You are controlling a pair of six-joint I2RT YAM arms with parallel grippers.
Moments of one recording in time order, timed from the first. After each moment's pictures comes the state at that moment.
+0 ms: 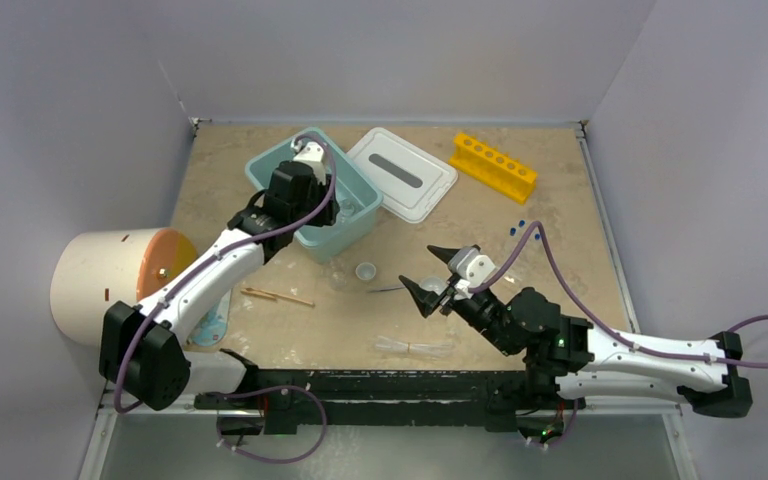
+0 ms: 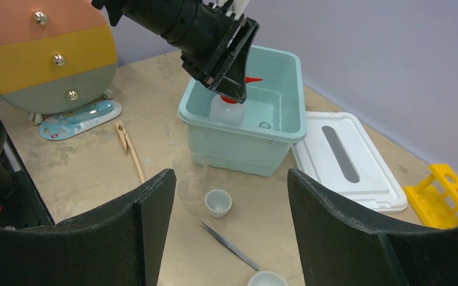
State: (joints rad) left arm -0.48 1.31 1.07 -0.33 -0.11 -0.27; right arm 1.37 0.69 0.65 0.15 0.54 -0.19
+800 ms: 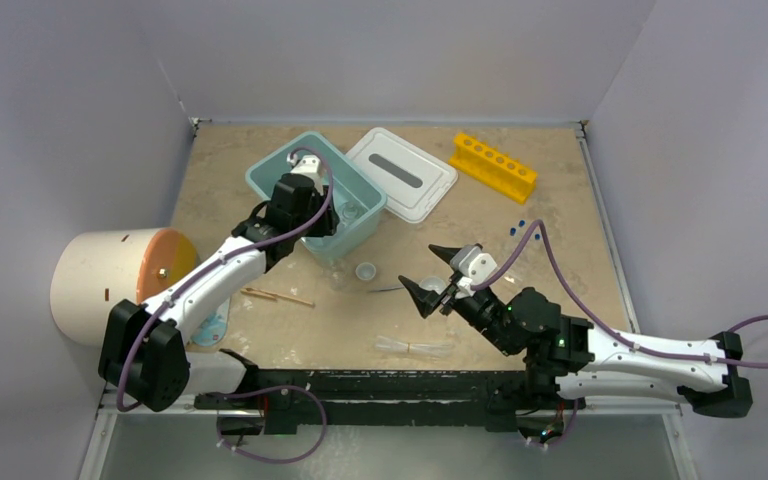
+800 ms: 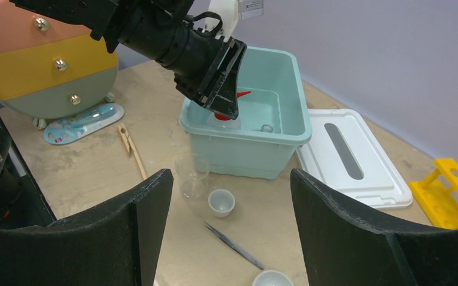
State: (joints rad) left arm -0.48 1.31 0.94 -0.25 -0.11 -0.38; right arm 1.37 0.69 0.65 0.15 0.55 -0.16
